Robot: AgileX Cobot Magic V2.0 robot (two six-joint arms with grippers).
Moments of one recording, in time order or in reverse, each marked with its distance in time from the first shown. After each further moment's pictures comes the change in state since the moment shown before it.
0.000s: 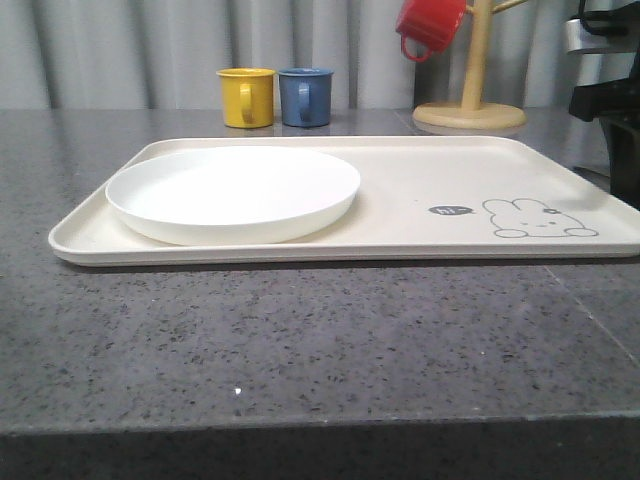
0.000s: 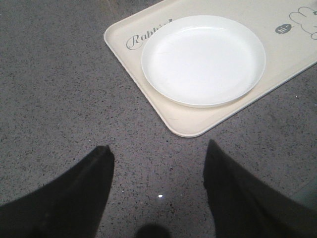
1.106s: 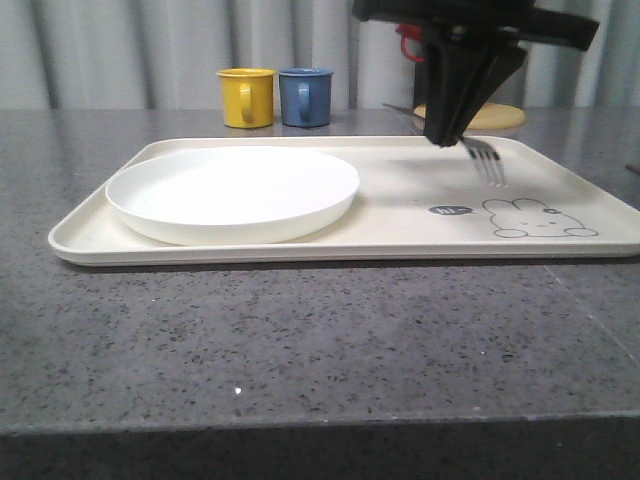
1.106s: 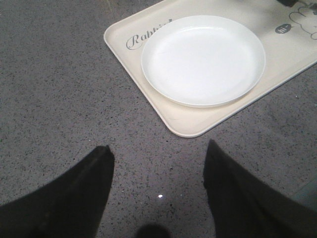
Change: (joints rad) left arm 0.000 0.000 0.000 0.000 0.000 0.000; right arm 0.356 0.090 -0.287 0.083 0.079 0.330
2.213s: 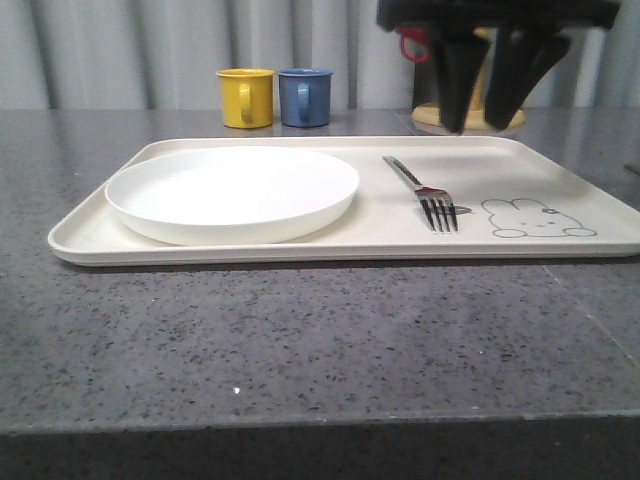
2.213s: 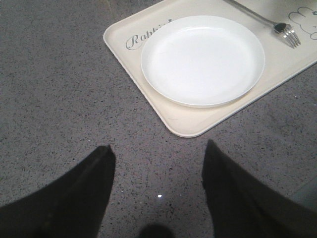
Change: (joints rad) left arm 0.000 0.000 0.000 0.000 0.000 0.000; right arm -0.002 -0.067 -0.002 -0.166 0.040 -0.062
